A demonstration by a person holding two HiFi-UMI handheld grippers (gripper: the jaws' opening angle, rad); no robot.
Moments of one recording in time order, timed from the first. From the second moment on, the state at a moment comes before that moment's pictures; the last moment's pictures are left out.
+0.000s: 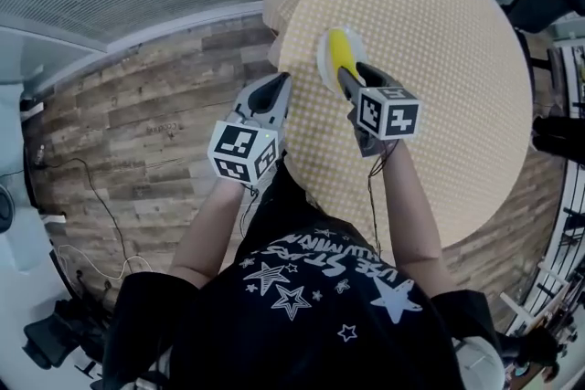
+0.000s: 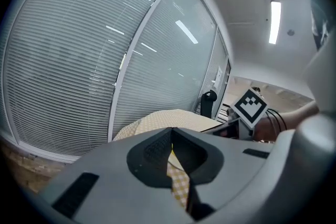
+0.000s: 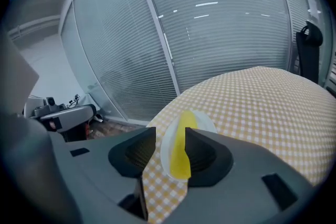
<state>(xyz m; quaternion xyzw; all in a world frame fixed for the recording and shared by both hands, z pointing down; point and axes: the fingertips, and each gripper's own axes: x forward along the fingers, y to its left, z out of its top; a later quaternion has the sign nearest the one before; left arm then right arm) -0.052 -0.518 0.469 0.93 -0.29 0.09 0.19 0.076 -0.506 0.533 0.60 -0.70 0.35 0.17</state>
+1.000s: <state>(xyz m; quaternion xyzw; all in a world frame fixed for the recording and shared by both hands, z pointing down) -0.030 -0.548 0.500 0.94 -0.25 0.12 0.22 0.089 -0.541 0.612 0.57 -0.62 0.42 0.34</state>
